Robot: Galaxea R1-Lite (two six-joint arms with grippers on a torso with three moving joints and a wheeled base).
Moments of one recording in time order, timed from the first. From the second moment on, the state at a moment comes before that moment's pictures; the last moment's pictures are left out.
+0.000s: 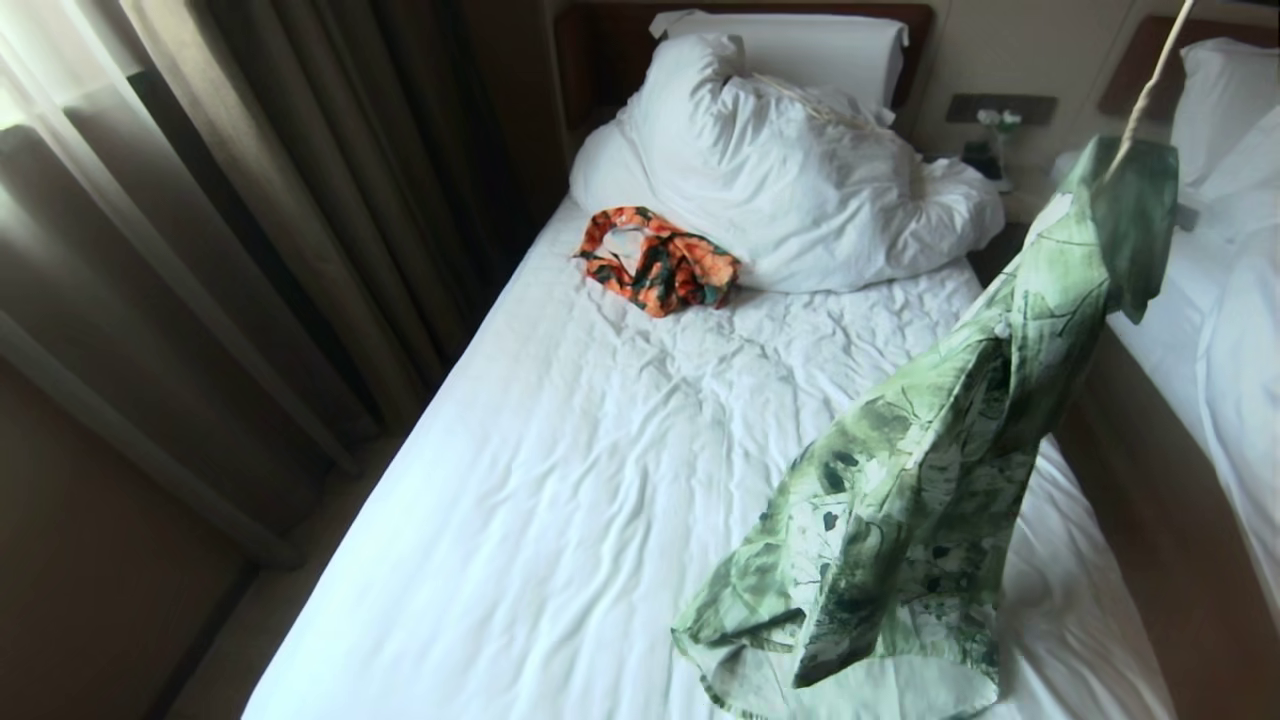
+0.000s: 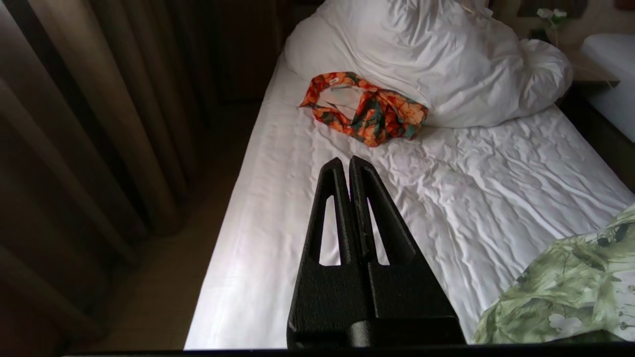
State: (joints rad) left arm -0.39 0.65 -0.63 -0.23 0.31 0.09; right arm 0.32 1.39 -1.68 0.18 -0.03 0.31
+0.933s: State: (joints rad) left arm -0.27 0.51 -0.63 -0.22 0.30 0.09; right arm 0.31 1.35 -1.63 0.10 -0.04 0.32
